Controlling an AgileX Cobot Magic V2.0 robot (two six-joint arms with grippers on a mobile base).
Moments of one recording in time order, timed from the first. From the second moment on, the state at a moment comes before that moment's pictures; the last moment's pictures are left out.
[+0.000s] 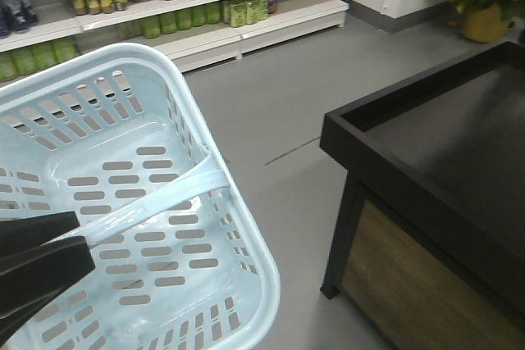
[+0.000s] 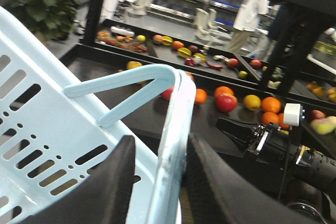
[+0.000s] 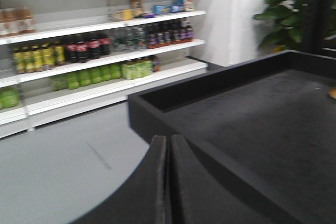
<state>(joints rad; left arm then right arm) -0.30 0.57 -0.59 1.76 -0.65 -2.11 0.00 -0.01 0.03 -0.07 0.14 0.07</state>
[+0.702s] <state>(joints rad) -0.30 0.57 -0.59 1.76 -0.65 -2.11 0.00 -0.01 0.03 -0.07 0.14 0.07</state>
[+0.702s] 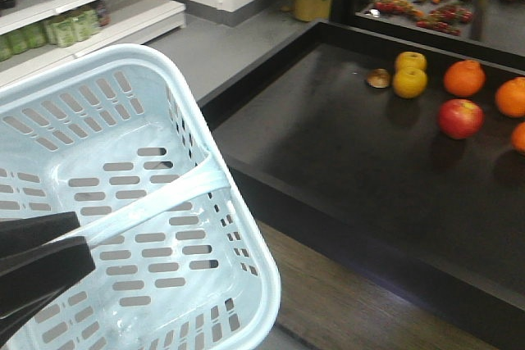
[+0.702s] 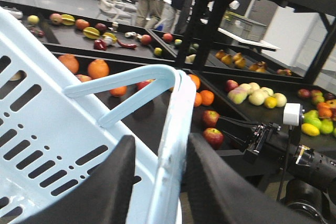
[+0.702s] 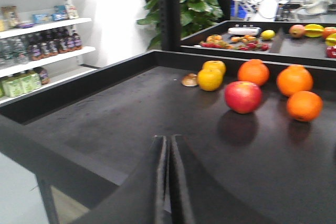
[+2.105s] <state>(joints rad) -0.30 0.57 -0.59 1.76 -0.65 -2.11 0.00 -0.01 0.03 -0.07 0.14 0.07</state>
